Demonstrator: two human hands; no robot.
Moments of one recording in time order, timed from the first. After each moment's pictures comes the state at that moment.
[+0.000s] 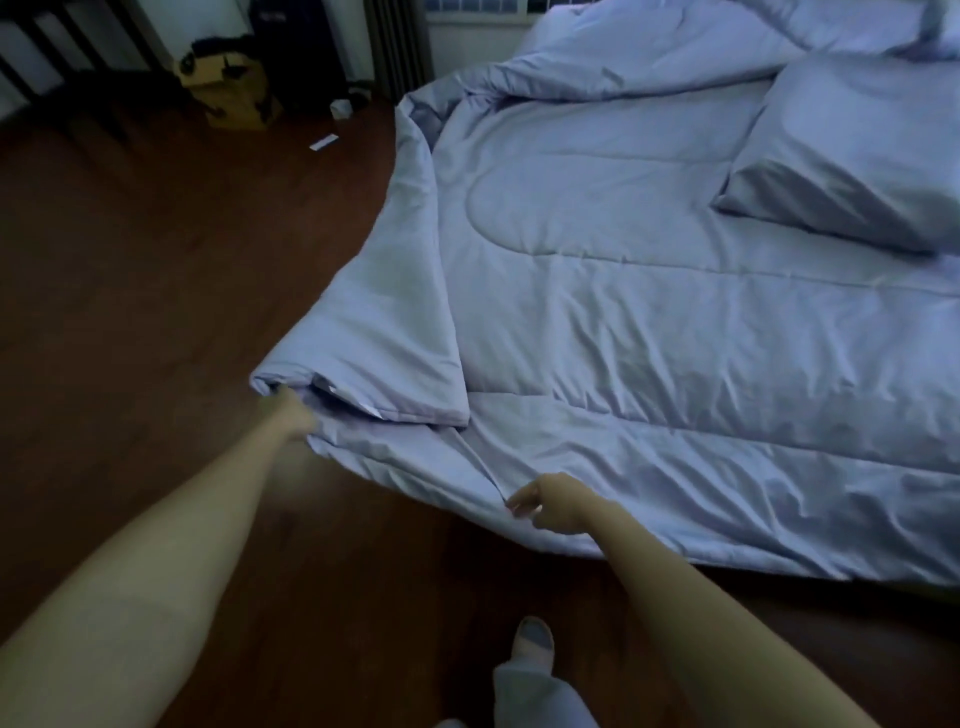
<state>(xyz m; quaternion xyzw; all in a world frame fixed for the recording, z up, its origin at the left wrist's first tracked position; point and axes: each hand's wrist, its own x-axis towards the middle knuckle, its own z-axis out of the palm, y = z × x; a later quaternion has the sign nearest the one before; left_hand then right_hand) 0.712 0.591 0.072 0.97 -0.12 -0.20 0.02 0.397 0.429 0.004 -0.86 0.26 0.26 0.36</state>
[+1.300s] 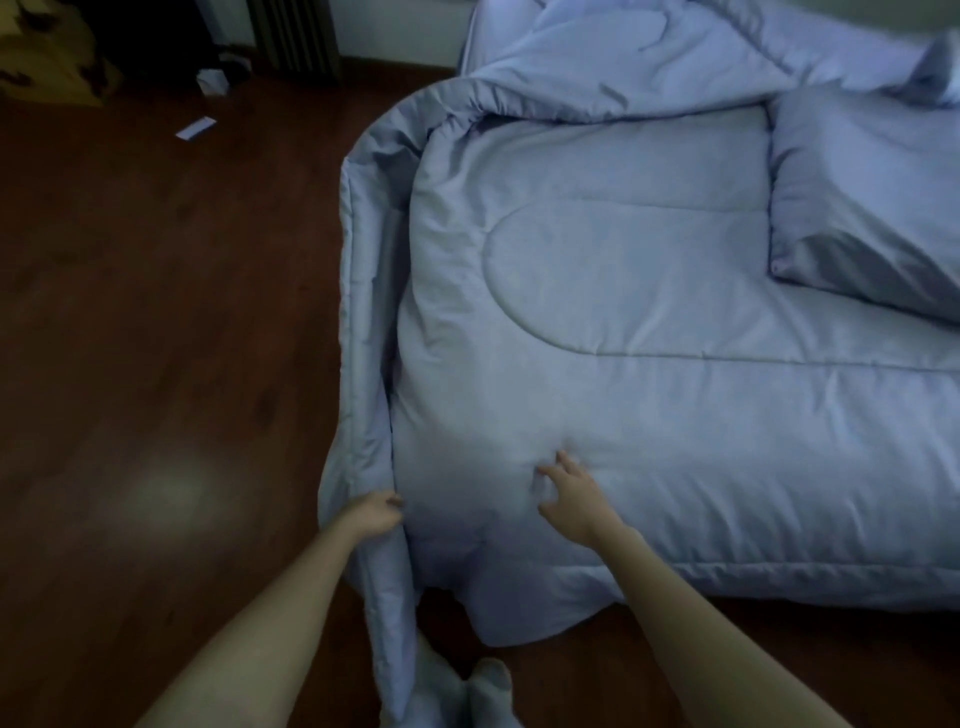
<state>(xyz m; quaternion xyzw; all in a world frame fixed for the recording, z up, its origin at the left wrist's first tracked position) 0.942 0.441 -0.108 0.80 -0.34 -0.49 0.01 0.682 0.309 -0.032 -0.79 0.49 0.15 0.33</state>
